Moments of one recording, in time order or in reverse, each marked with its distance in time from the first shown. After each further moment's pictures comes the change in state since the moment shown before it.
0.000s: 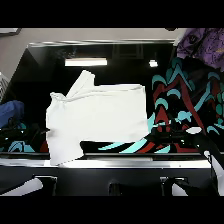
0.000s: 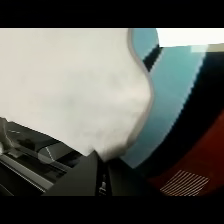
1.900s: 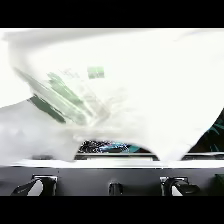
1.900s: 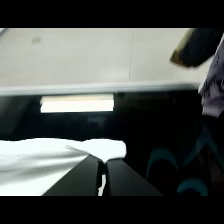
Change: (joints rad) left arm -0.294 0.427 1.303 0.450 -0.241 -0.531; right arm 0.190 0.230 1.601 -0.786 0.337 0.589
